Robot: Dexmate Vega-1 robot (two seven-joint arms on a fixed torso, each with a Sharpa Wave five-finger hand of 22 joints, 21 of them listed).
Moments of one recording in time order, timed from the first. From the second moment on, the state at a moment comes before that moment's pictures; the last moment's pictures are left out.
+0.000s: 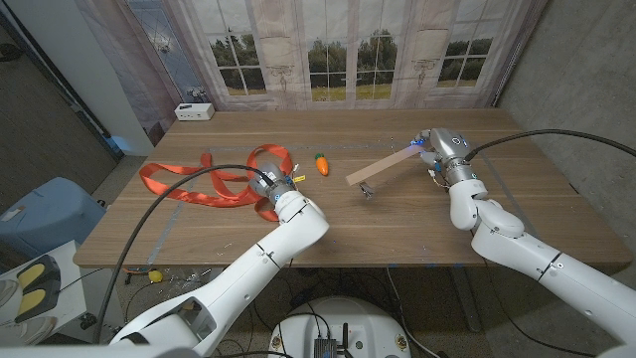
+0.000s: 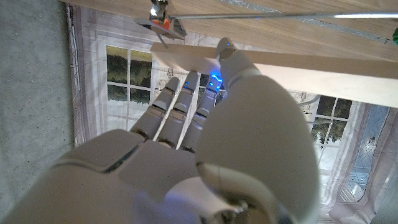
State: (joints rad) left arm 0.82 0.23 0.70 -1.79 0.39 1.28 0.77; left_hand 1.11 0.05 0.51 -0.16 0.17 0.78 0.08 0.41 0.21 0.81 0.13 0.48 0.27 1.04 0.01 0.37 0.19 0.71 -0.06 0.78 0.25; right arm -0.95 -0.83 -0.56 -1.85 -0.53 -0.48 -0.48; right_hand 1.27 0.09 0.32 -0.16 0.22 0.96 -0.12 0.46 0.19 0.88 -0.10 0.41 0.24 0.68 -0.06 0.34 0.34 0.49 -0.02 0.23 0.18
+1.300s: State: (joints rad) left arm 0.72 0.44 0.72 -1.92 0.76 1.02 0.79; left_hand 1.11 0.05 0.49 -0.16 0.18 0.82 0.07 0.39 0.21 0.82 0.13 0.52 0.27 1.06 0.01 0.38 0.21 0.72 -0.07 0.84 0.25; right arm -0.98 -0.76 -0.56 -1.88 -0.56 -0.50 -0.57; right_hand 1.27 0.09 0.31 -0.16 0.22 0.96 -0.12 0.48 0.19 0.88 -0.10 0.41 0.24 0.70 -0.07 0.31 0.34 0.49 0.00 0.23 0.18
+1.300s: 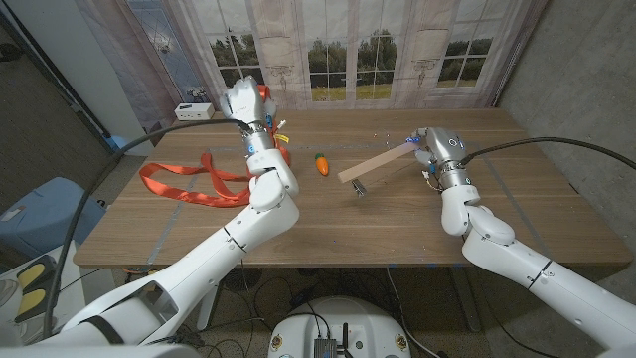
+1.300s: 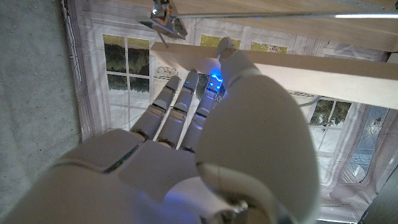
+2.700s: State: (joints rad) left arm 0.50 0.44 0.78 -1.84 0.94 0.77 0.67; left_hand 1.09 0.08 0.48 -0.16 0.18 0.82 0.07 0.38 0.22 0.82 0.13 0.50 0.34 1.07 0.00 0.37 0.22 0.70 -0.07 0.88 0.24; right arm -0.84 -0.46 -0.71 -1.71 -0.58 -0.52 -0.75; right_hand 1.25 0.06 0.32 -0.16 0.23 0.97 -0.13 0.48 0.19 0.90 -0.12 0.41 0.24 0.74 -0.07 0.29 0.34 0.49 0.02 0.24 0.18
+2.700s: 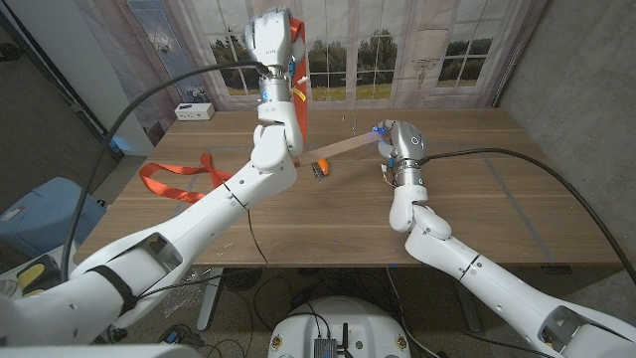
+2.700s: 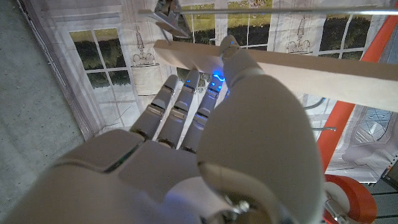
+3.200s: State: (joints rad) left arm 0.48 0.41 0.79 -1.85 0.99 0.71 0.64; left_hand 1.09 0.08 0.48 -0.16 0.18 0.82 0.07 0.38 0.22 0.82 0.13 0.50 0.35 1.07 0.00 0.37 0.22 0.70 -0.07 0.90 0.23; right arm -0.77 -0.37 -0.77 -1.62 -0.59 -0.59 -0.80; right_hand 1.24 0.06 0.32 -0.16 0.23 0.97 -0.13 0.48 0.19 0.91 -0.13 0.41 0.24 0.76 -0.08 0.30 0.35 0.49 0.04 0.24 0.19
